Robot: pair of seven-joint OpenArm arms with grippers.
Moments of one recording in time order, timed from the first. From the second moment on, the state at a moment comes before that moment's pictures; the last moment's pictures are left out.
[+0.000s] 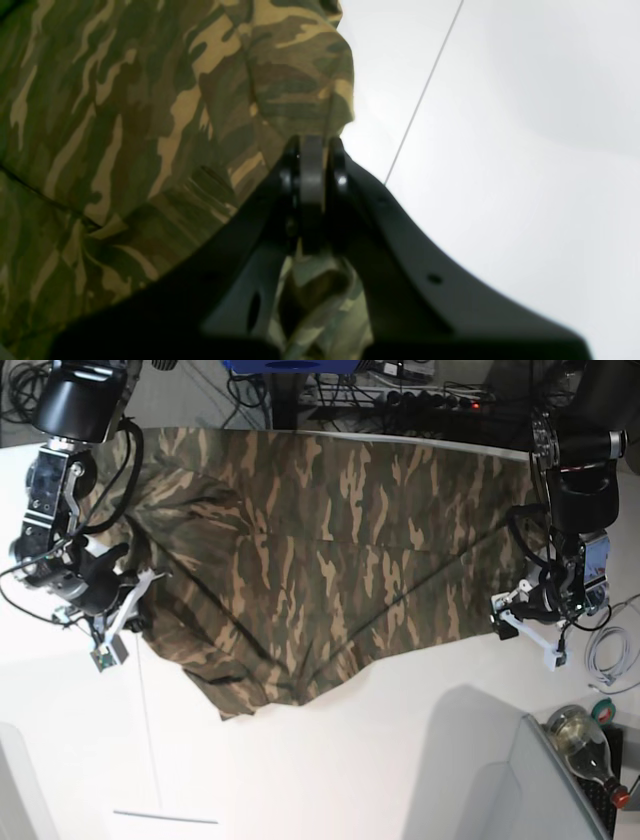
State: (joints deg) left arm -20.1 -22.5 -9.6 38.5 -14.8 -14.6 30.3; right arm 1.0 2.1 19.7 83.9 0.1 40.3 -41.2
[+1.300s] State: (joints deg) left arm -30.4 -22.3 -0.2 43.8 -14.6 -14.1 25.3; right arm 20.0 13.3 9.8 52.3 -0.5 40.3 -20.5
